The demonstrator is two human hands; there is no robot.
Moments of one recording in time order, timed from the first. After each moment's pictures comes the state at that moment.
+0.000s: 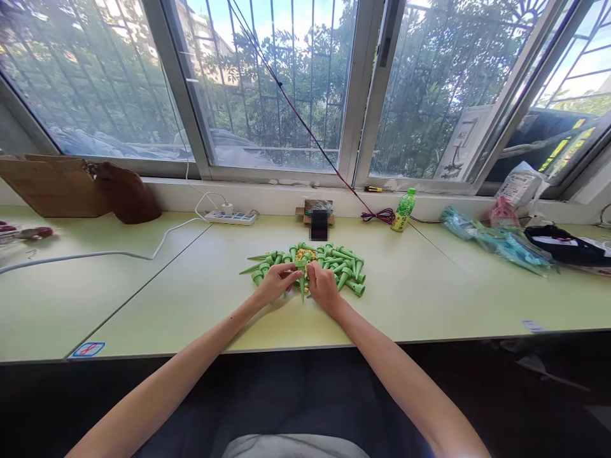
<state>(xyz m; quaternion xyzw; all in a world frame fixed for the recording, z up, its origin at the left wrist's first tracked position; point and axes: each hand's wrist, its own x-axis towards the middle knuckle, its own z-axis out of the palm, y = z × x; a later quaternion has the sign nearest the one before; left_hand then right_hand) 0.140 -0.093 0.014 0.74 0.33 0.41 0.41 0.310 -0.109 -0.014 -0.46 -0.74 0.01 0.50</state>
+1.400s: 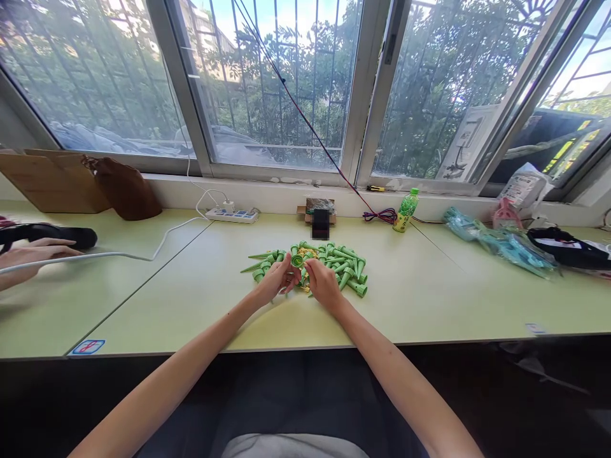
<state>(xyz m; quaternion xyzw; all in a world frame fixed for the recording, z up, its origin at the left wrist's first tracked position) 0.143 -0.096 0.027 0.60 0.32 0.38 0.62 0.312 -0.110 -0.005 -0.40 -0.76 0.01 0.51</state>
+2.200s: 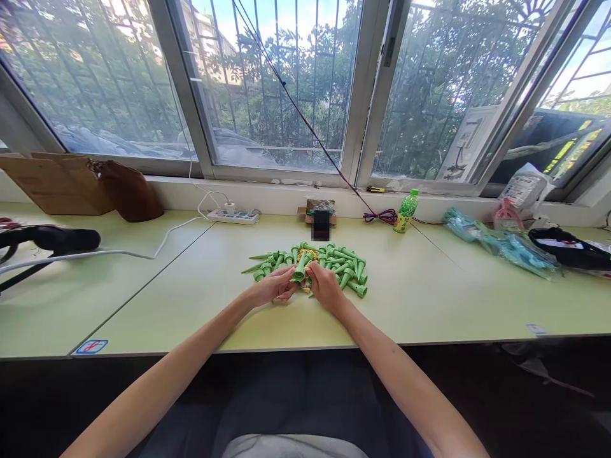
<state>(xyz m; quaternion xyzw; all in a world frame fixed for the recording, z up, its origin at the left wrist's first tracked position) 0.123 -0.095 0.023 0.60 0.22 0.27 0.72 0.318 -0.115 -0.005 -0.38 -0.79 0.05 0.49</state>
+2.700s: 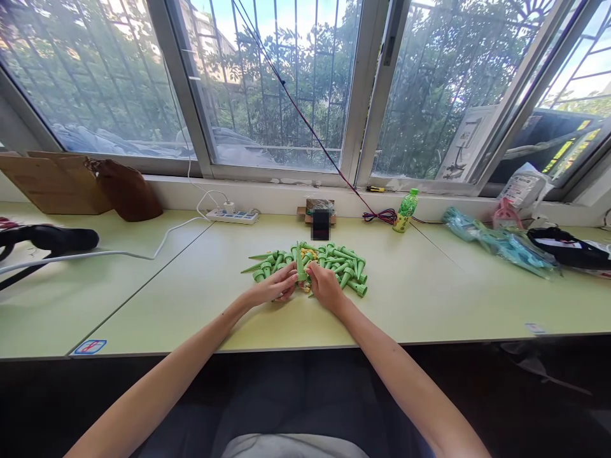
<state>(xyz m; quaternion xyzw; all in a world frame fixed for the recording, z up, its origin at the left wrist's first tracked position) 0.123 -0.102 0.029 0.72 0.25 0.26 0.59 0.320 -0.108 -0.012 -0.40 -0.79 0.03 0.46</state>
